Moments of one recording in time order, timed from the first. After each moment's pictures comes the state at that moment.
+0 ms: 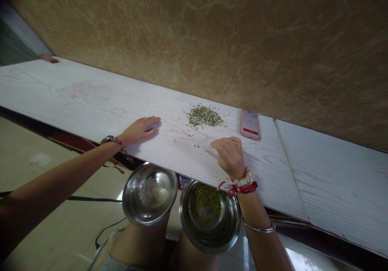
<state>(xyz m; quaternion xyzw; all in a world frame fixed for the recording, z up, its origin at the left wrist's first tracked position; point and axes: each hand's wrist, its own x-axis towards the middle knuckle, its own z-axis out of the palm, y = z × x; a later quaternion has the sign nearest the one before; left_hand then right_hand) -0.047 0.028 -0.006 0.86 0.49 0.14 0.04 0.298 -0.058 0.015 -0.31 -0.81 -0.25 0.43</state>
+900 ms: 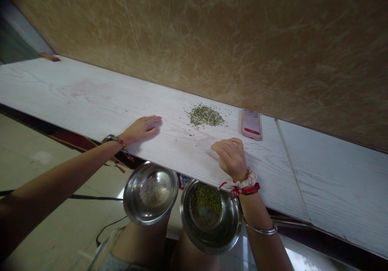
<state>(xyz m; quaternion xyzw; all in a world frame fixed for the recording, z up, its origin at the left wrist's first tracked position) -0.047 0.028 -0.005 0.86 0.50 0.14 0.05 0.302 -0.061 0.017 -0.30 -0.83 -0.25 0.40</state>
